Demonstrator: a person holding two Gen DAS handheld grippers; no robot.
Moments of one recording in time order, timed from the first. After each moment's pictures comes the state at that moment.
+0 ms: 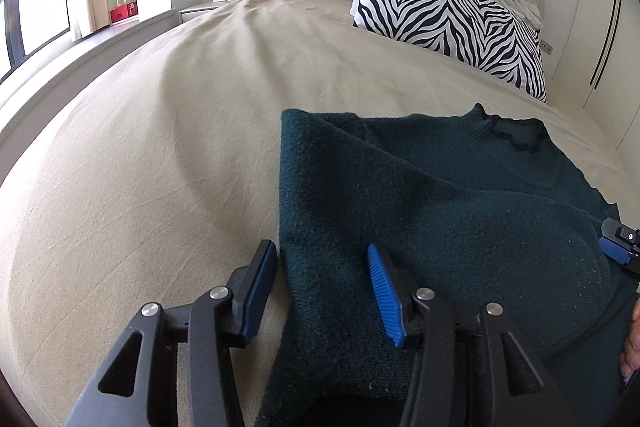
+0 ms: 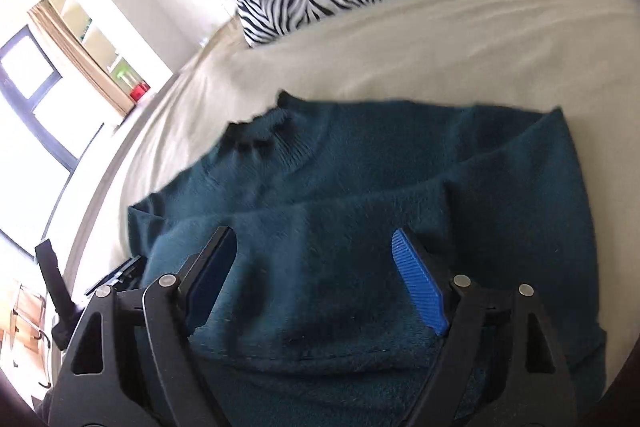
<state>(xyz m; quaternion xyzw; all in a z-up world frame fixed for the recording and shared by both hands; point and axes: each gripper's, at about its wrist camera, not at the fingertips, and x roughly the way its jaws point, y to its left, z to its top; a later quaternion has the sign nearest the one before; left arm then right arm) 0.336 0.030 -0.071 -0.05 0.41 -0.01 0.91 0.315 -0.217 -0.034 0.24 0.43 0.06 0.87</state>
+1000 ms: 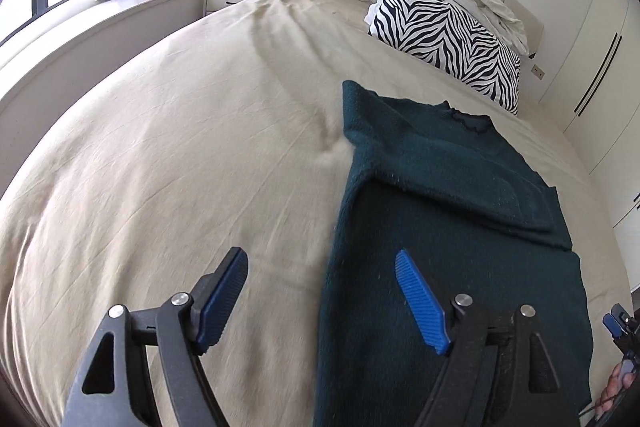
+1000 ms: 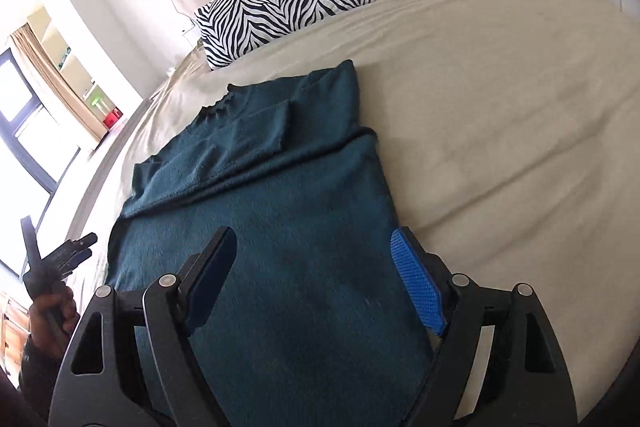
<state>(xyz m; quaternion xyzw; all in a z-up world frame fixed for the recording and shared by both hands) 0.161 0.099 -0.018 -0.12 0.43 -0.02 0.89 0.033 -0.282 0.012 0.25 0.38 -0.02 0.89</state>
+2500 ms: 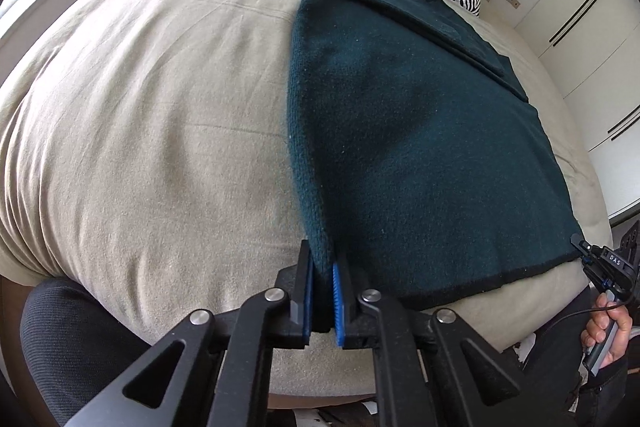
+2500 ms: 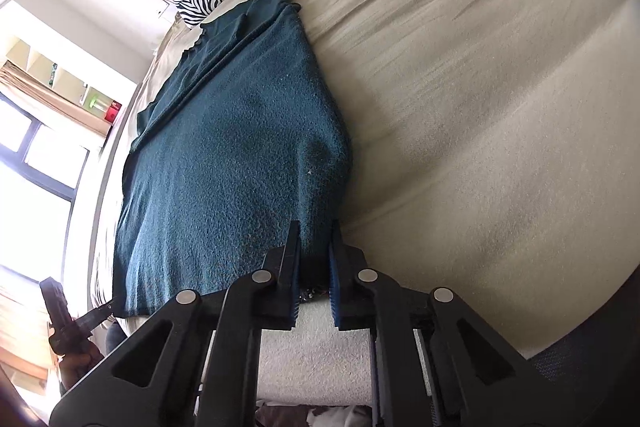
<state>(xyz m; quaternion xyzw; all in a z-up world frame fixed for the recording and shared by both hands) -0.002 0.075 -0.055 -0.12 0.54 -0.09 0.83 -0.123 -0.294 -0.042 0.34 0.46 -0.01 0.82</state>
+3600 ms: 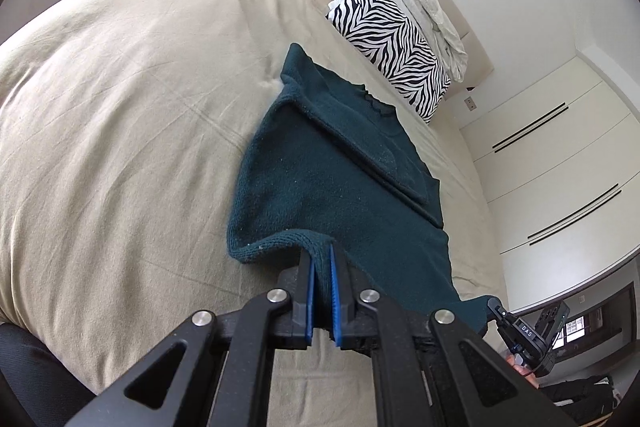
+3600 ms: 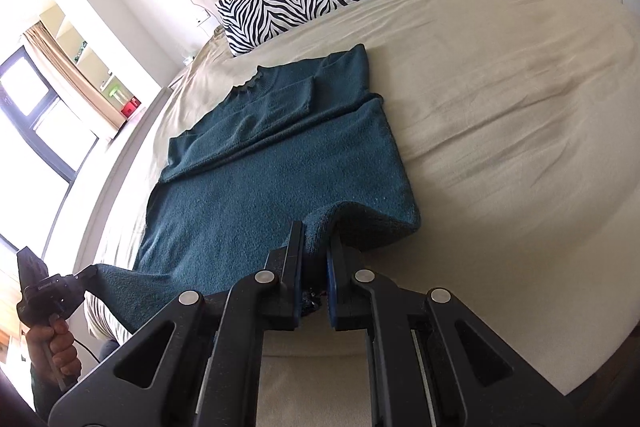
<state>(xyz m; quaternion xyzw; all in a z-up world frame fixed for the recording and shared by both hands) 0.059 0.112 0.015 -0.32 0.44 -0.14 0.83 -0.053 -0.265 0.053 0.26 0.40 0.02 0.88</state>
